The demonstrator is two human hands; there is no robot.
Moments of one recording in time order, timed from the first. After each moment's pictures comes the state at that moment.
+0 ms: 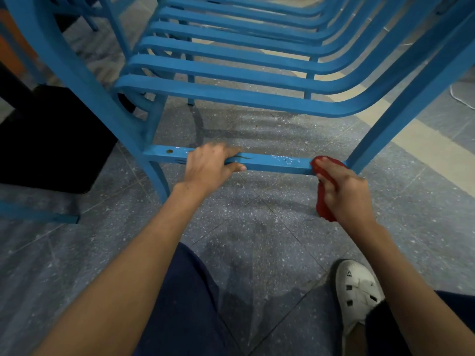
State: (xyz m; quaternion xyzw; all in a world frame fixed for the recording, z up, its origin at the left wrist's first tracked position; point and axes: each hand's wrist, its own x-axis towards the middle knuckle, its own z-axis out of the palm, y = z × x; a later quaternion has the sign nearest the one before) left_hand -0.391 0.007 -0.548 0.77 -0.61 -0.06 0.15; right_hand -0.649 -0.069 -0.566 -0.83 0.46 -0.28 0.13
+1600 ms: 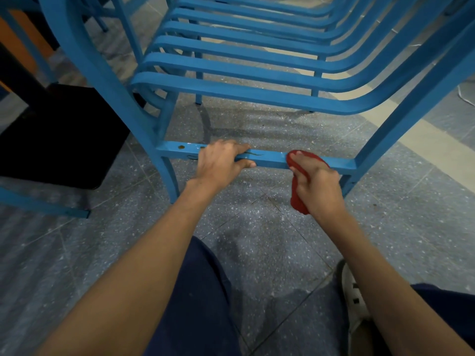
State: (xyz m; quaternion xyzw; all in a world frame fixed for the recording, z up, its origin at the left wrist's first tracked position) left_hand -0.388 0.007 -0.557 0.77 -0.61 -0.05 0.17; right_hand -0.592 -0.043 -0.563 -0.83 0.45 -0.28 0.18
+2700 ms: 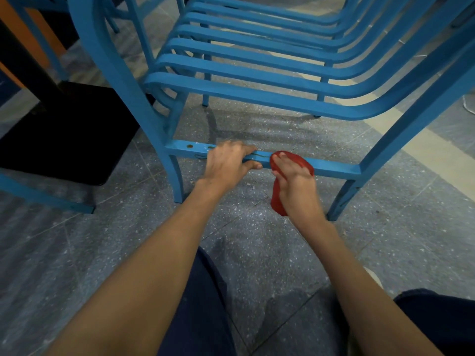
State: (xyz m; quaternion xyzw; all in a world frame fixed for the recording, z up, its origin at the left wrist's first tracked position) left_hand -0.392 0.008 -0.556 0.78 -0.61 -0.04 0.16; right_hand -0.556 -0.023 -0.571 -0.85 0.44 -0.22 0.20
